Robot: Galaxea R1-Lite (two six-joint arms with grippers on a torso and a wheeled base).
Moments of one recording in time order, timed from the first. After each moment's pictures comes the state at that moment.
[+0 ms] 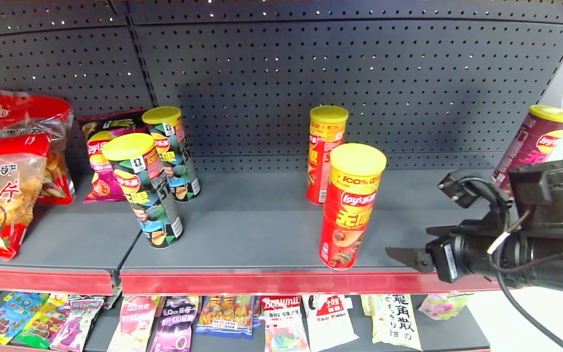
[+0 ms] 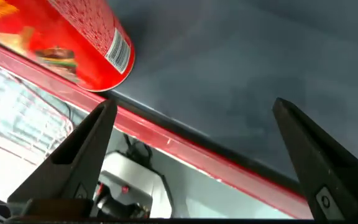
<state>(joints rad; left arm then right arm) 0.00 0.01 0.00 0.01 -0.04 0.02 0.43 1.48 -0.66 -0.20 0.03 0.00</state>
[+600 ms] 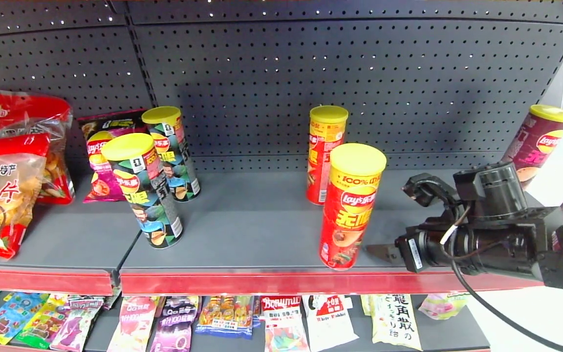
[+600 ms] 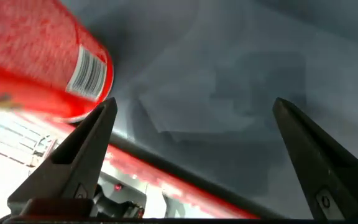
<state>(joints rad) 0.00 0.01 0.00 0.01 -0.04 0.02 0.44 1.65 -0.73 -0.25 -0.01 -0.01</state>
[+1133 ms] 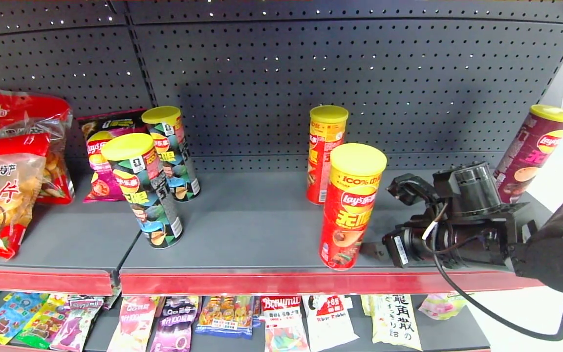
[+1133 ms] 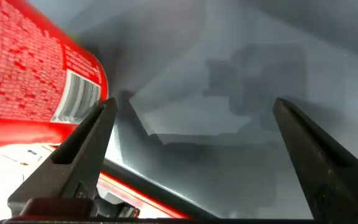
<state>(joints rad) 0.00 0.01 0.00 0.01 -0.04 0.02 0.45 1.73 -0.78 -0.26 -0.02 -0.03</state>
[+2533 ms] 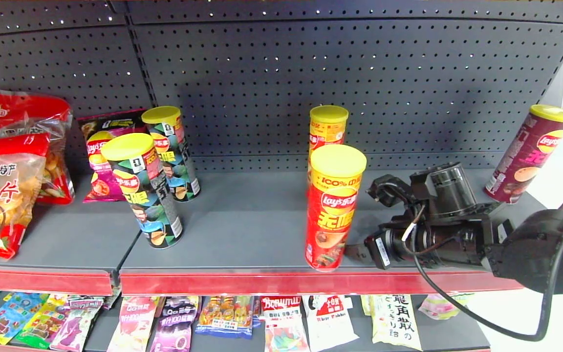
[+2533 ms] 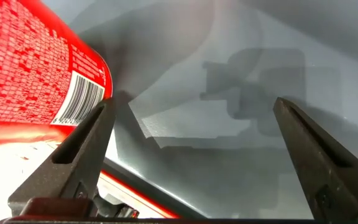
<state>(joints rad) 0.00 0.01 0.00 0.01 -0.04 0.02 0.53 1.78 -0.83 -0.26 -0.04 -0.03</state>
